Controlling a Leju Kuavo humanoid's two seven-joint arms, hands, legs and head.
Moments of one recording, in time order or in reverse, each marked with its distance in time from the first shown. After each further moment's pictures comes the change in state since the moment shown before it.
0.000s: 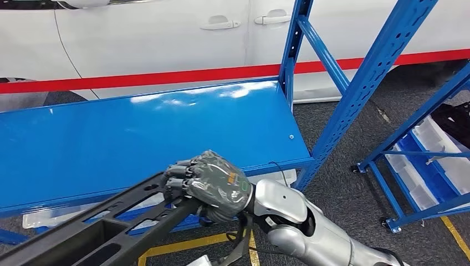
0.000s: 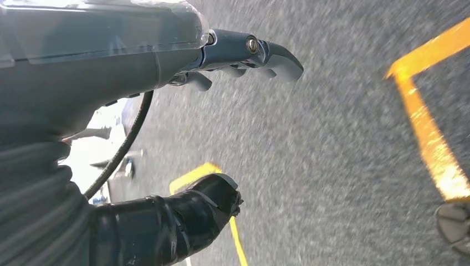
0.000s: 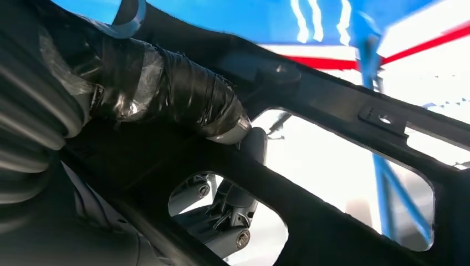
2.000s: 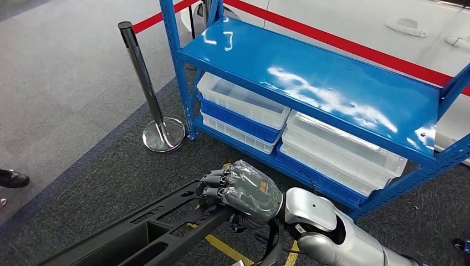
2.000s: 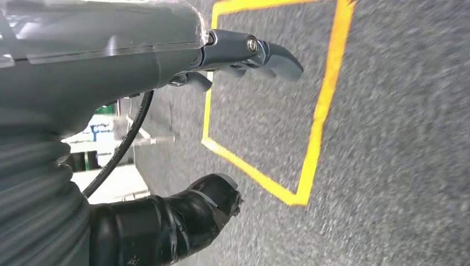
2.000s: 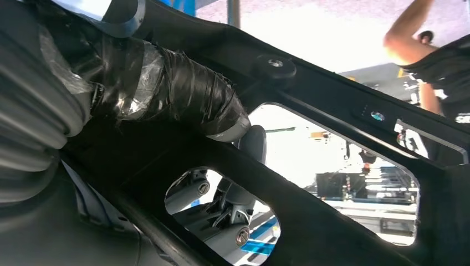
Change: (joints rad) left arm 0.000 -0.005 0.012 0.000 -0.071 0.003 0.037; right arm 0.126 -0.214 -0.048 -0.097 -0.028 -0.045 -0.026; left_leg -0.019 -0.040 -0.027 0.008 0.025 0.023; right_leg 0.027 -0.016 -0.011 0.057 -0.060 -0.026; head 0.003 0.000
